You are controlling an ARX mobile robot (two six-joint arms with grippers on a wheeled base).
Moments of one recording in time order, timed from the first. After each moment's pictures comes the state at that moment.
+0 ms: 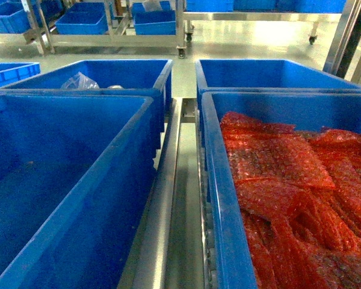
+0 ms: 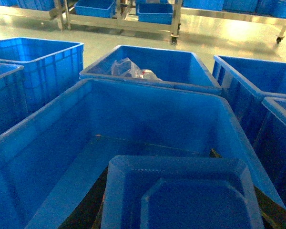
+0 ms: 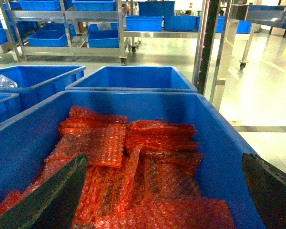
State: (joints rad) left arm -0.41 0.54 0.20 0.22 -0.50 -0.16; right arm 0.00 0.00 0.01 0.00 0.00 0.00
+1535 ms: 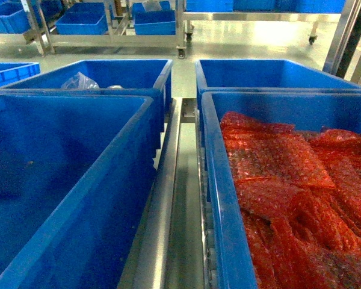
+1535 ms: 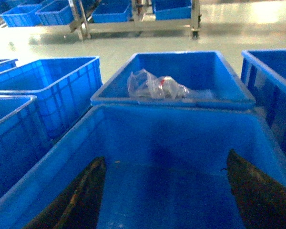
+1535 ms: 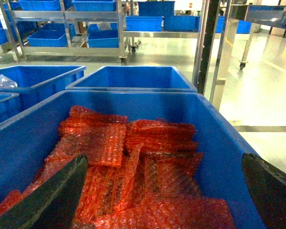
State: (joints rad) left arm -0.30 1.09 0.42 0.53 -0.49 0.00; right arm 0.00 0.00 0.01 -0.01 0.00 0.00
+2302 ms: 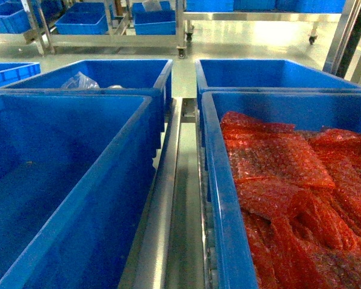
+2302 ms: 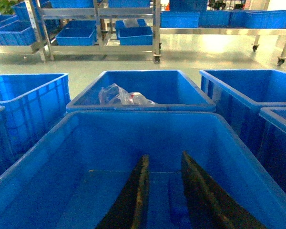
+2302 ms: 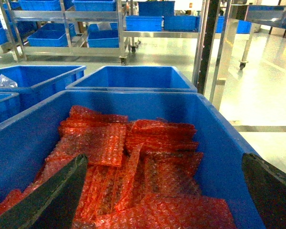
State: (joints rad) left arm -0.15 0.86 0.18 0.68 -0.15 -0.02; right arm 0.00 0.00 0.01 -0.01 0.00 0.00
